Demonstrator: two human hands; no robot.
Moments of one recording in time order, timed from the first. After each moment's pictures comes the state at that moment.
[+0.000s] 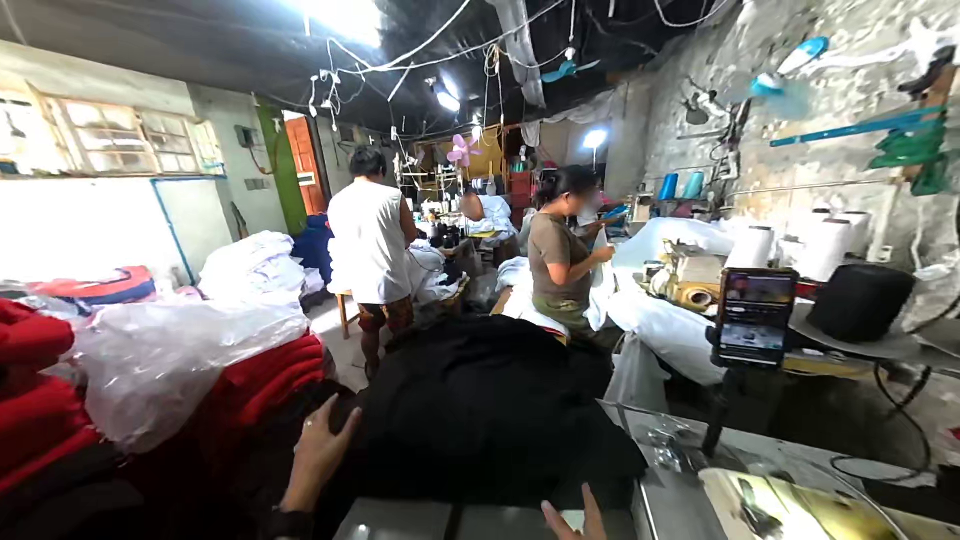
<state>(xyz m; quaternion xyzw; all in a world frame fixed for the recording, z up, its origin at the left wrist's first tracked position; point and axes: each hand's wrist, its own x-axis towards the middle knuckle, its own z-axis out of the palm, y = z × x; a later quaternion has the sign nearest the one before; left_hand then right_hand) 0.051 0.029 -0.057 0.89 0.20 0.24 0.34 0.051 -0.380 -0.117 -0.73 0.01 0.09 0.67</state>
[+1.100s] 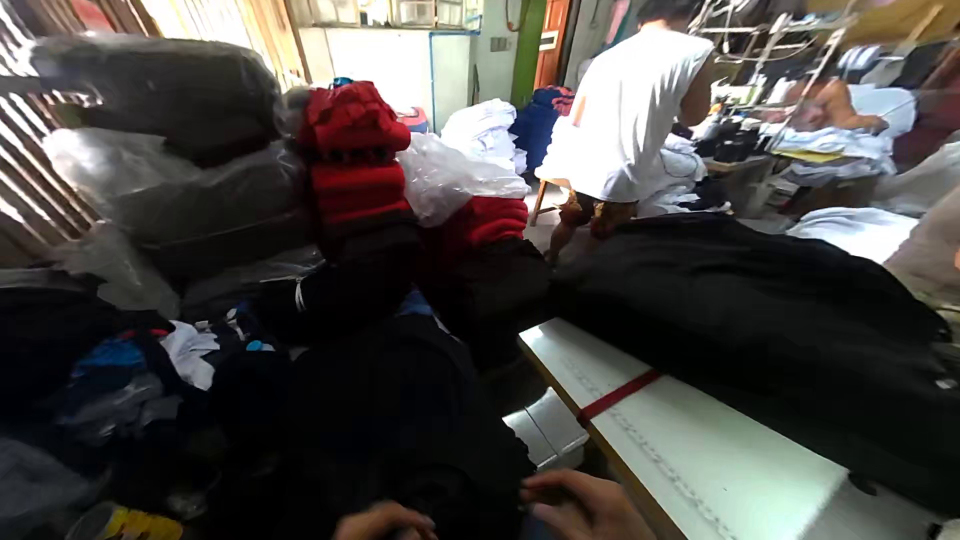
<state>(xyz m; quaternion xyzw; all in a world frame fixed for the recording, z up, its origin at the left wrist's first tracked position) -0.456 -0.156 -0.157 0.79 0.21 0.31 0.49 -0.164 -0.291 -0.127 -0.60 -0.59 0.28 0.47</state>
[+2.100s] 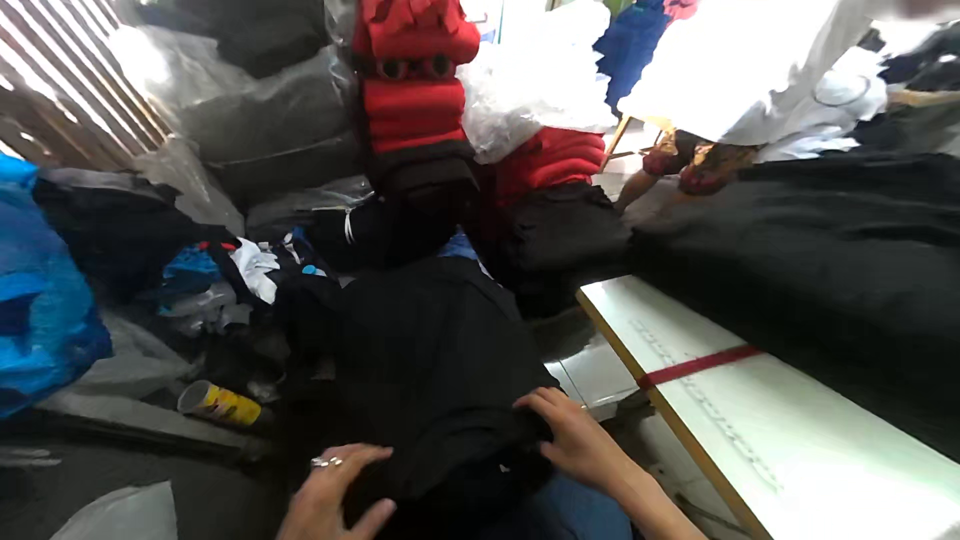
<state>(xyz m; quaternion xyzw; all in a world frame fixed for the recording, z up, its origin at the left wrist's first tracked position) -0.562 -0.152 -0.174 0.85 0.41 0.17 0.28 -0.168 -0.199 -0.205 -0.63 -0.71 0.24 0.22</state>
